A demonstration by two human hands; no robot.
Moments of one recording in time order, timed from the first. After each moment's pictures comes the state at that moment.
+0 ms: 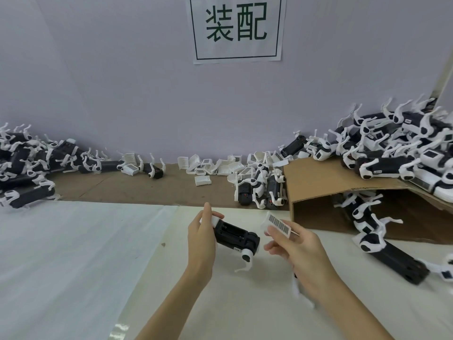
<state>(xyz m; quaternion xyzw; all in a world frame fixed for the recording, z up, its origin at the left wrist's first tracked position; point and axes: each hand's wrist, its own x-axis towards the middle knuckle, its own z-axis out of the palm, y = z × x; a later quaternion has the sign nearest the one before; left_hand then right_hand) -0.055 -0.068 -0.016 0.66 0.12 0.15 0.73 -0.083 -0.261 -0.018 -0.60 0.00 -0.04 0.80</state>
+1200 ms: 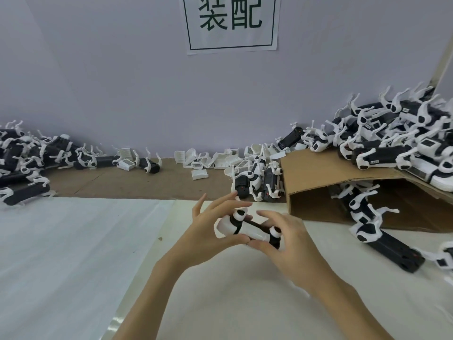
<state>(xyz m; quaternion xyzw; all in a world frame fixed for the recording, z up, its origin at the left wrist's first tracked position) -0.068 -0.039 0.004 0.86 -0.29 0.11 0.40 -0.088 -0.268 -0.024 -0.90 -0.17 -0.16 0.38</state>
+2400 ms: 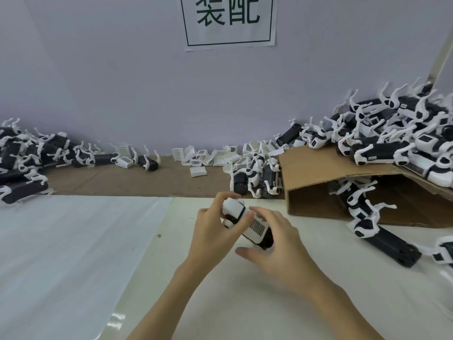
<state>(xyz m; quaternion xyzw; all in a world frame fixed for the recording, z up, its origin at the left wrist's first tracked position) -0.074 -0.077 -0.008 0.82 -0.12 0.18 0.53 -0.102 -0.250 -0.019 -0.90 -0.15 -0.13 0.40</state>
